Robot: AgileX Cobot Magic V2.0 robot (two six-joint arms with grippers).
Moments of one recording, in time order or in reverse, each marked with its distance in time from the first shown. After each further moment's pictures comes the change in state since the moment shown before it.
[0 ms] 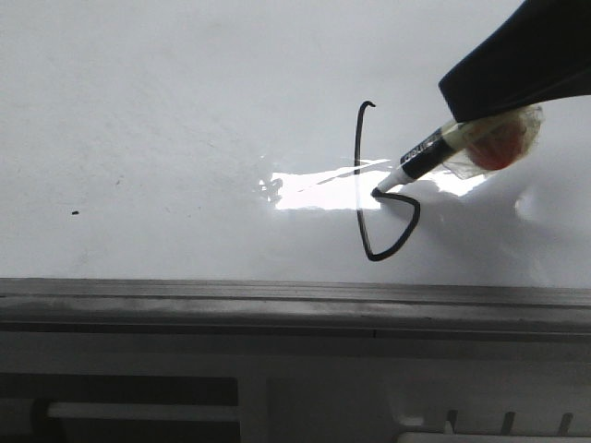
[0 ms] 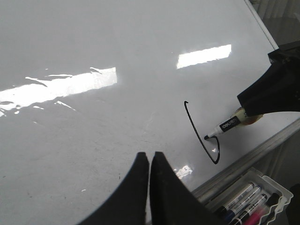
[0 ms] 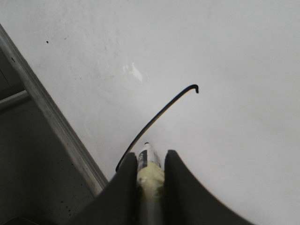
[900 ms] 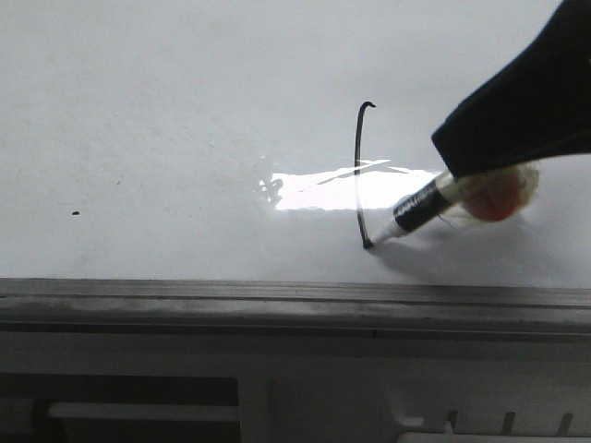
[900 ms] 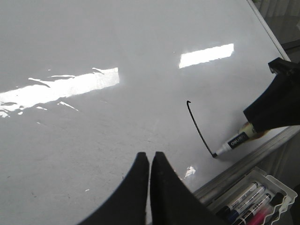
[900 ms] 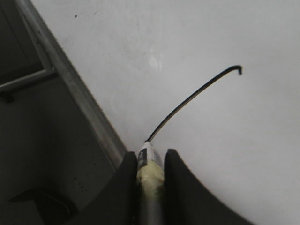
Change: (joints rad) left arm 0.000 0.000 0.000 0.010 -0.008 0.000; right arm 0.005 0.011 0.031 0.124 0.058 -0.169
